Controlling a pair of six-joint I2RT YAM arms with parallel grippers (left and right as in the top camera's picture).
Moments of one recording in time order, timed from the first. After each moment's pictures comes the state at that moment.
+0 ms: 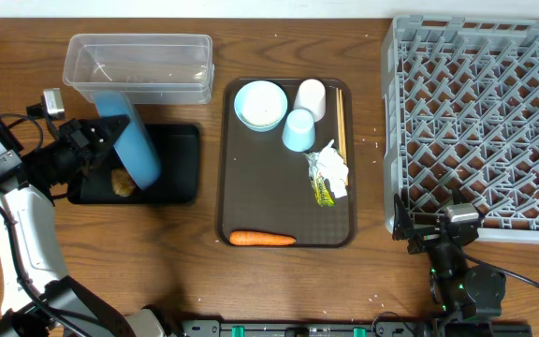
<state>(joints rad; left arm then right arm) 0.62 1.45 1.04 -0.50 1.30 -0.31 0.01 0.01 0.01 -0.06 -0.15 0.01</state>
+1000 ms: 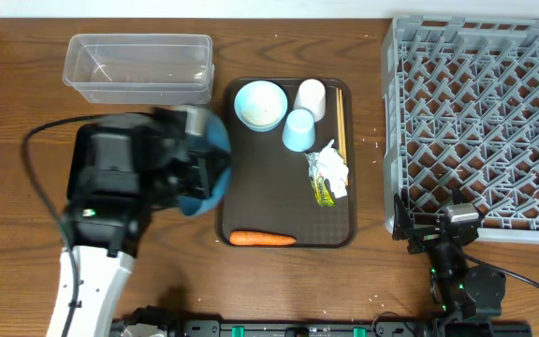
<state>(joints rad) -0.16 1.06 1.04 -0.76 0.57 -0.23 0.01 0.01 0.01 -0.06 -0.15 0.01</state>
